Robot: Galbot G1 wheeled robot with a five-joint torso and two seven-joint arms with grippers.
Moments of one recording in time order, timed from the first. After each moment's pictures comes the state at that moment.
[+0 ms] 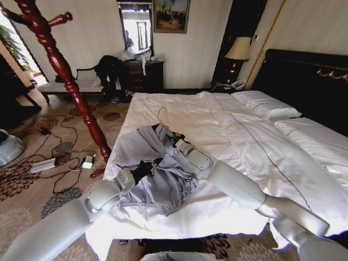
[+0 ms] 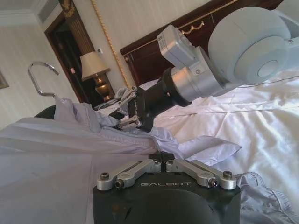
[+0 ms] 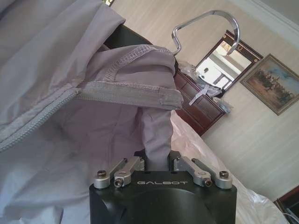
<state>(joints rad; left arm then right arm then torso) 0.88 -0.65 0.11 -2.12 -0.42 0.21 0.06 -0.37 0.99 -0.41 1.73 0.21 -0.55 0.16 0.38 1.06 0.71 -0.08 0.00</state>
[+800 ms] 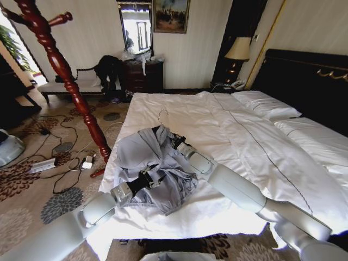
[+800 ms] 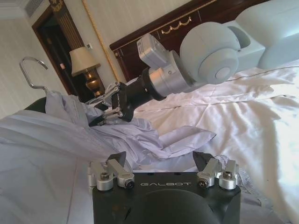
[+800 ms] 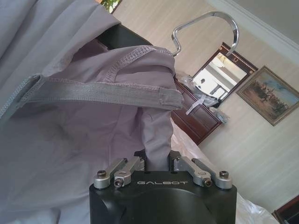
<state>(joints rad) 1.15 -0.58 -0.05 -2.22 -0.36 0.15 0.09 -0.41 0.98 -0.39 1.70 0.15 -0.45 0.15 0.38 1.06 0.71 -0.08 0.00</state>
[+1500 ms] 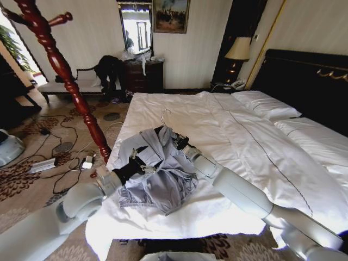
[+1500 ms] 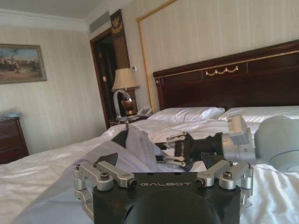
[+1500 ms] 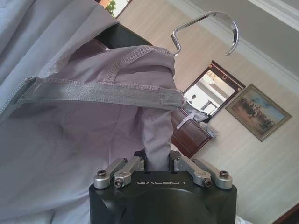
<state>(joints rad) 1.15 -0.47 -0.33 -2.32 -0.86 0.18 -0.01 -0.48 0.94 -0.33 1.73 0.09 -0.34 0.14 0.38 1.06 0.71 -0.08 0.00</state>
